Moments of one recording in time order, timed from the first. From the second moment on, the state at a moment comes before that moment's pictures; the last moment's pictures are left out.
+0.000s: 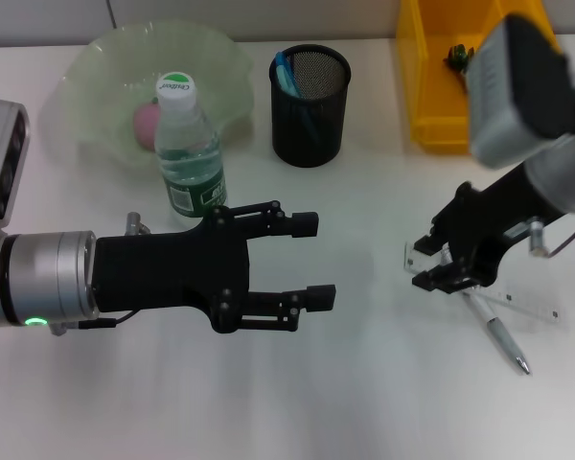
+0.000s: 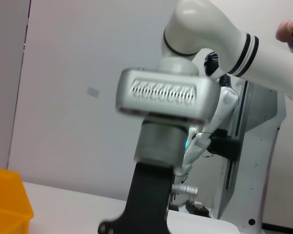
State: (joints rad) left arm -0.44 -2.07 1.16 0.61 1.55 1.69 -1.18; right arm 0.64 2.08 -1.34 -1.27 -2.48 -1.65 1.98
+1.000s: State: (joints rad) left arm -0.46 -2.07 1.17 0.61 1.55 1.69 -1.18; right arm 0.45 2.09 -1.04 -1.27 -1.69 -1.31 1.83
